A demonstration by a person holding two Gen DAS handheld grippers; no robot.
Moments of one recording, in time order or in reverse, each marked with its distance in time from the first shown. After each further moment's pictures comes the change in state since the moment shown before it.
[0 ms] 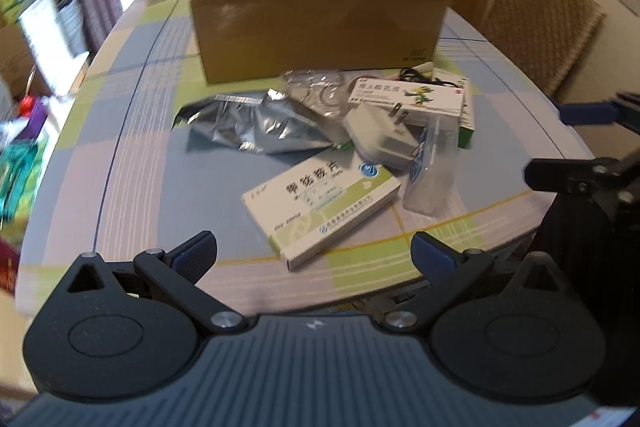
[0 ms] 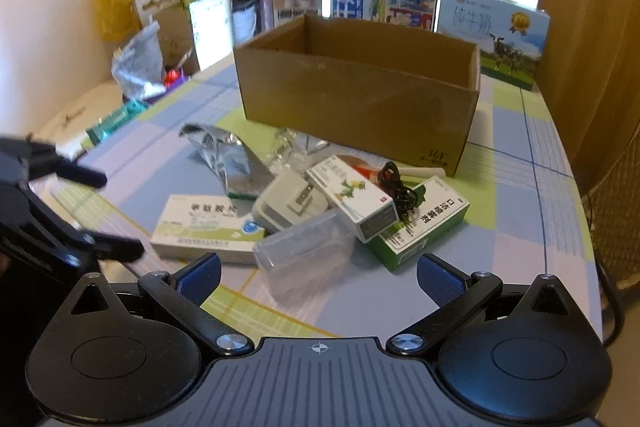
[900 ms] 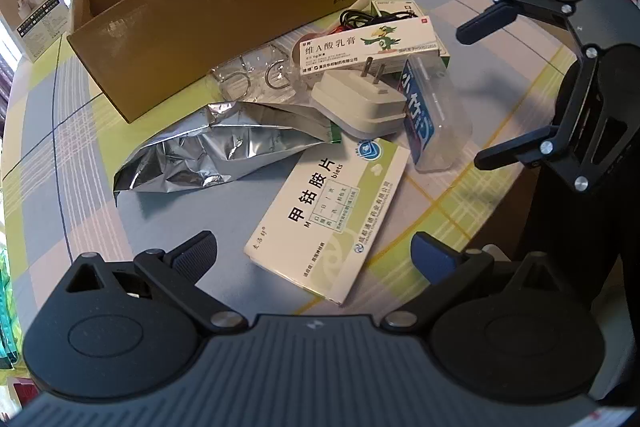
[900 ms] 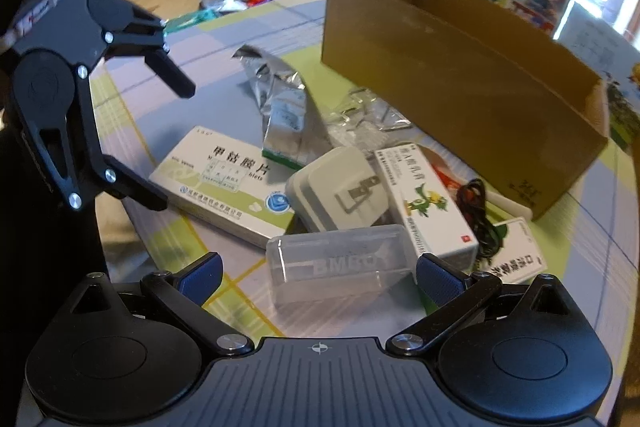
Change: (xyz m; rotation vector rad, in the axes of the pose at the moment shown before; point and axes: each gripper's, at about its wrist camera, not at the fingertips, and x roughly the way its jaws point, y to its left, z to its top) left arm 0.066 0.024 0.034 0.373 0.149 -0.160; right arm 0.084 0.008 0.011 -0.340 0.152 0.167
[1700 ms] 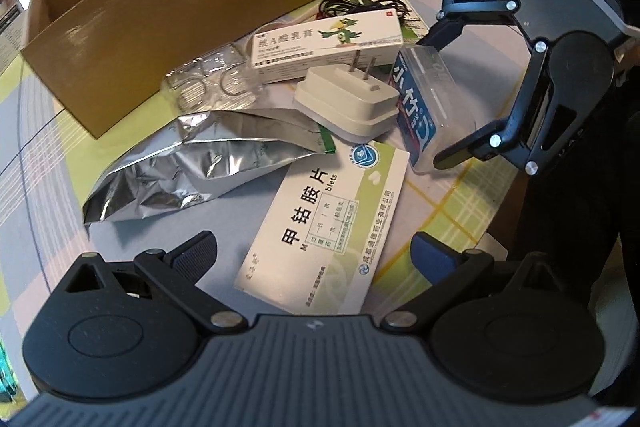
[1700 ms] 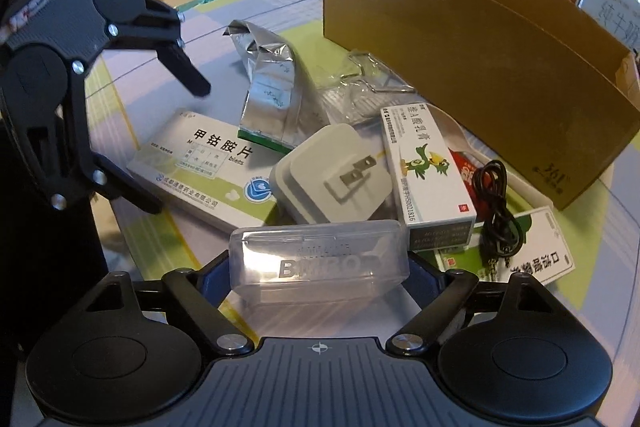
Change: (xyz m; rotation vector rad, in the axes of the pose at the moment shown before) left arm 0.026 0.002 0.013 0.062 0.030 -0.073; right arm 0.028 -0.023 0.001 0.028 0.047 0.082
